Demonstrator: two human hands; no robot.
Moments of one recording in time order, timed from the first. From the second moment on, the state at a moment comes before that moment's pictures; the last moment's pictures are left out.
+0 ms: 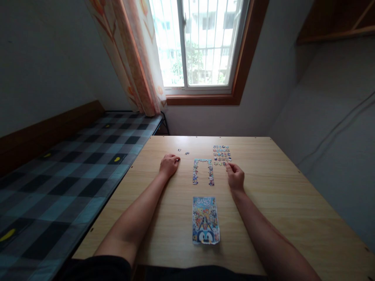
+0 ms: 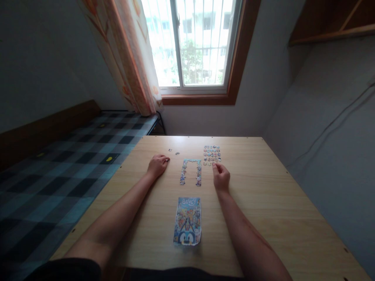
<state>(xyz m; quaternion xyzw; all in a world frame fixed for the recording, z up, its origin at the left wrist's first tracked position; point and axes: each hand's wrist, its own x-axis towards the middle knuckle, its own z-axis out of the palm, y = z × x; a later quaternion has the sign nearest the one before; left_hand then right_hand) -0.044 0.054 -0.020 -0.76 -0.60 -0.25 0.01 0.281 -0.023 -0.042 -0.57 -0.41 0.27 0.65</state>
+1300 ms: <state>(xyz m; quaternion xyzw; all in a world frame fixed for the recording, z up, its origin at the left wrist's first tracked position) -0.047 -0.021 -0.019 -0.79 -0.54 -0.28 -0.09 0.275 -0.026 -0.039 -0.57 -0.42 0.29 0.64</state>
